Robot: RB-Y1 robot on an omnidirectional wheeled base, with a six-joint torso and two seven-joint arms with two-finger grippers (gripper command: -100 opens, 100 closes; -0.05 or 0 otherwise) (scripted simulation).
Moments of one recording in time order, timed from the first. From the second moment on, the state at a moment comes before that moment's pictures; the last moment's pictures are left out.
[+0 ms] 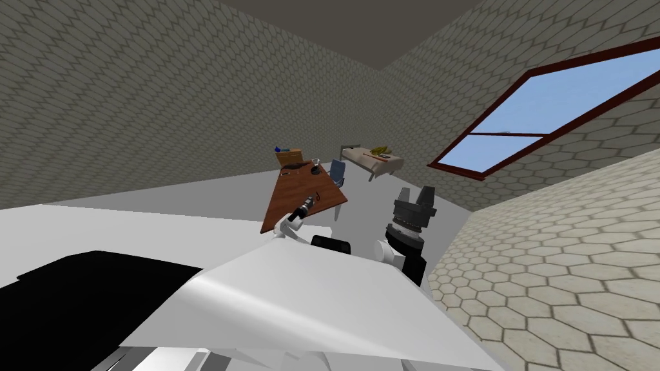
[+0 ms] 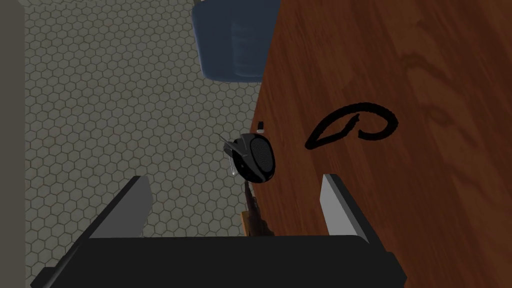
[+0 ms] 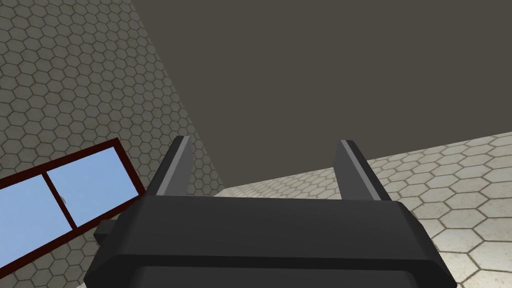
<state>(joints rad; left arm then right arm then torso) 0.15 0.36 -0.25 -1.59 0.09 0.01 0.13 0.52 0.02 0.02 -2.30 -0.05 -0.61 0.17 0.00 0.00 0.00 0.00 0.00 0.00</state>
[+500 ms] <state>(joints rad) 0.07 0.40 -0.24 -1.44 0.09 0.11 0.10 0.52 0.02 0.02 -2.30 -0.05 -0.61 0.17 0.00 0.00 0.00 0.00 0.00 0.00</state>
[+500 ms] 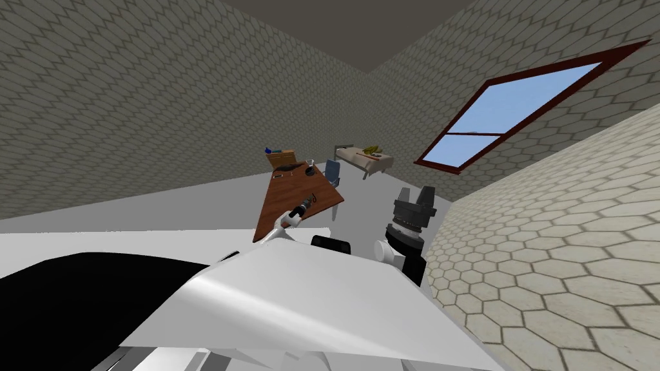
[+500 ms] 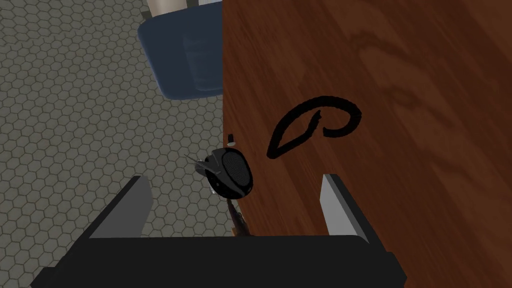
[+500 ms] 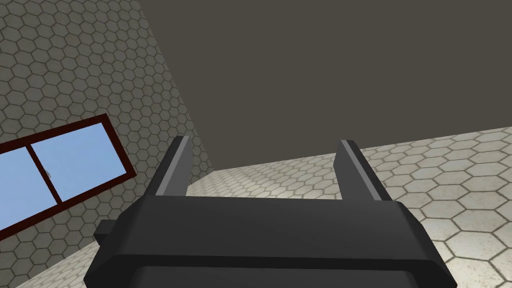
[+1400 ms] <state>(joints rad) -0.07 0.48 -0.22 -1.23 0.08 0.31 0.03 0.52 0.02 0.02 -2.30 -0.05 -0.61 0.17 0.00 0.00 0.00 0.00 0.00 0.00</state>
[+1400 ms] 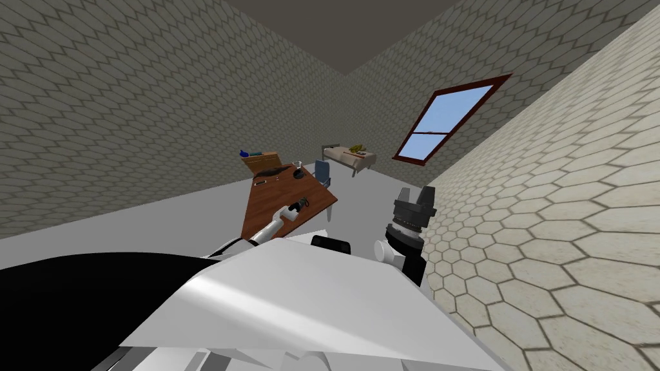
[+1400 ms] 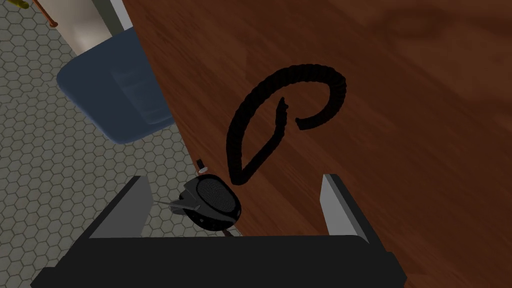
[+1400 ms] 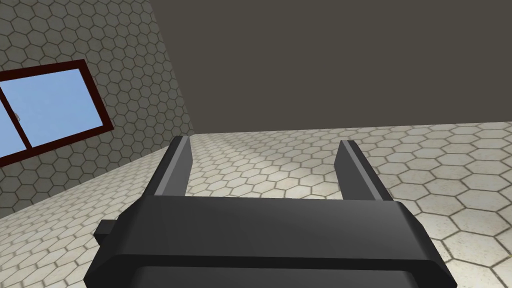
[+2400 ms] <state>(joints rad) -0.14 0.47 -0.17 -1.06 0.05 0.30 0.01 0.52 0.02 0.02 -2.30 -0.05 -0.61 0.17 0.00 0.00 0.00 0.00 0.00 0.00</state>
